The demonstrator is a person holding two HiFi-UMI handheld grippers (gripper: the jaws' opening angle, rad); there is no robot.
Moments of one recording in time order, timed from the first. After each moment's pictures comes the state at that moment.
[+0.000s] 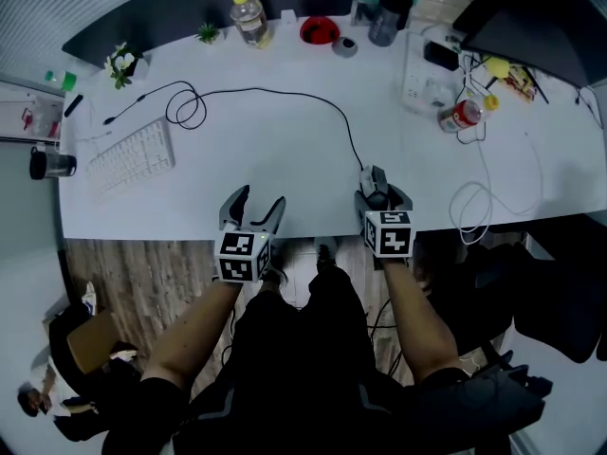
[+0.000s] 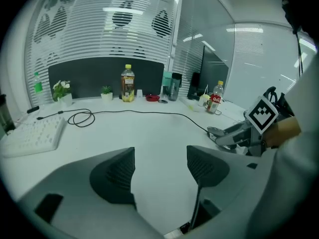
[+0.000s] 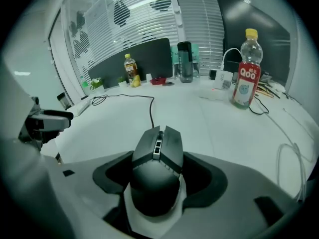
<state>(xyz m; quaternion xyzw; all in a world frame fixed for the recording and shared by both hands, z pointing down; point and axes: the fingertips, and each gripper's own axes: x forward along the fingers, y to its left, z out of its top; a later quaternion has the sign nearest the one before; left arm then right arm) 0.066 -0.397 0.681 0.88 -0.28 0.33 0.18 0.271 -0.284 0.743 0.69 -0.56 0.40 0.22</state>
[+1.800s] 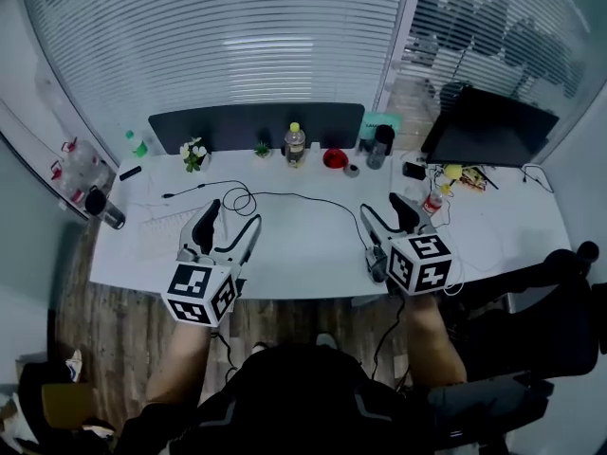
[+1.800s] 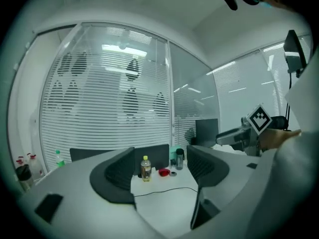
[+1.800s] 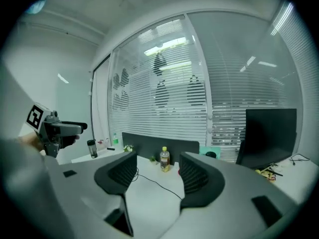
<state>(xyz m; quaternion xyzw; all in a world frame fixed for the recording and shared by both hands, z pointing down) -0.041 -0.443 0.328 0.95 -0.30 0.08 0.03 0.195 -0.350 0.361 0.72 -0.68 0.13 0.09</state>
